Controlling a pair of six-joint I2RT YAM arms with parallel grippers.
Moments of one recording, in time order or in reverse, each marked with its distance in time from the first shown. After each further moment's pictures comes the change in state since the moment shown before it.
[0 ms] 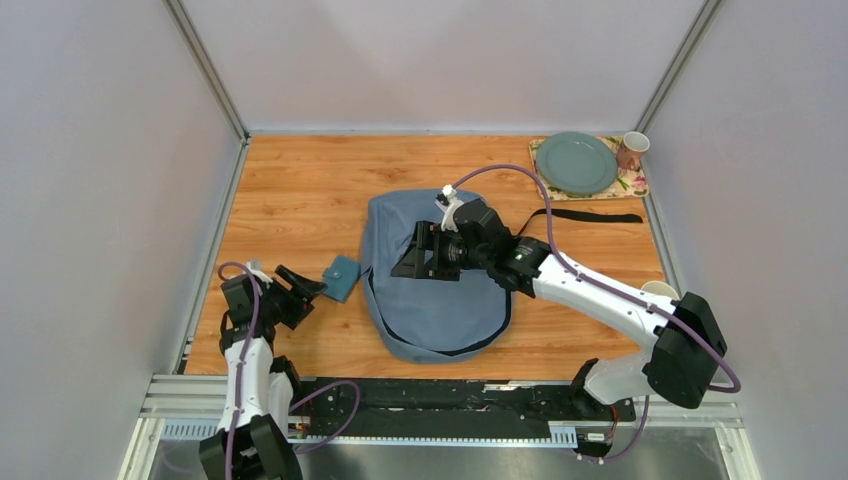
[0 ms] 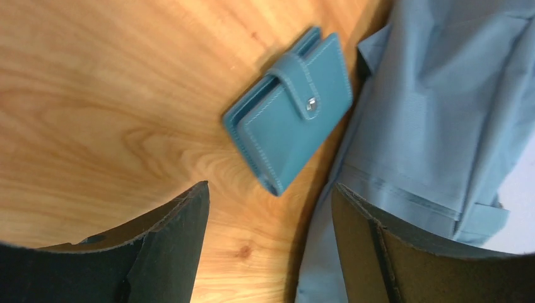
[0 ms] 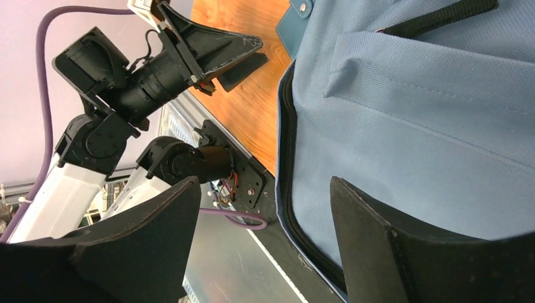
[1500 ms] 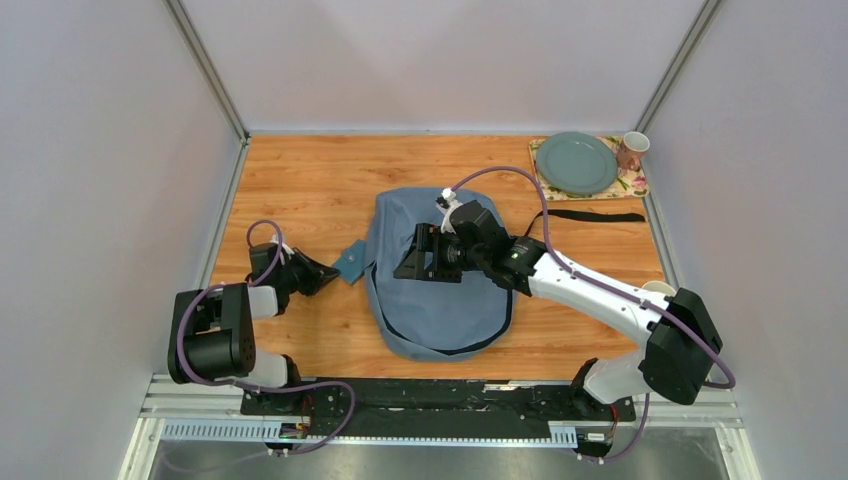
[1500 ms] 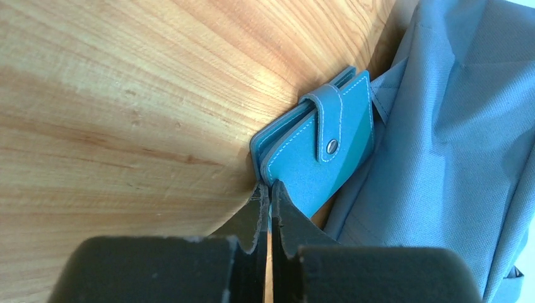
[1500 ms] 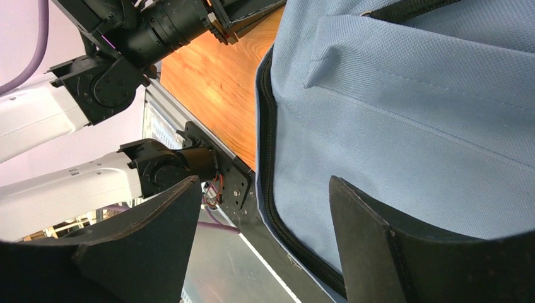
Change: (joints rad) left arm -0.222 0.714 0.095 0.619 -0.049 -0.139; right arm 0.004 0.026 0.000 -0.038 0.028 0.000
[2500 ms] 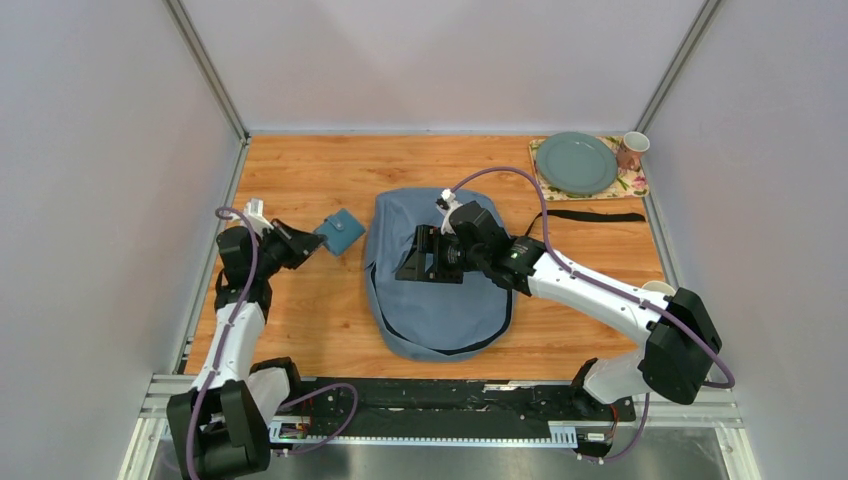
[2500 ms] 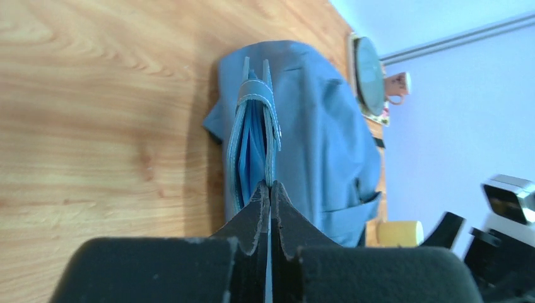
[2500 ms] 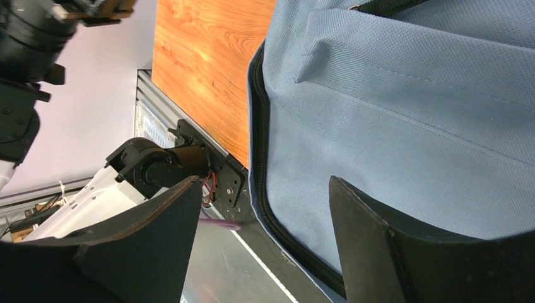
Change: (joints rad) left arm 0.056 -0.471 0.119 -0.249 0.098 0.085; right arm 0.000 0.004 0.001 -0.023 0.006 -0.014
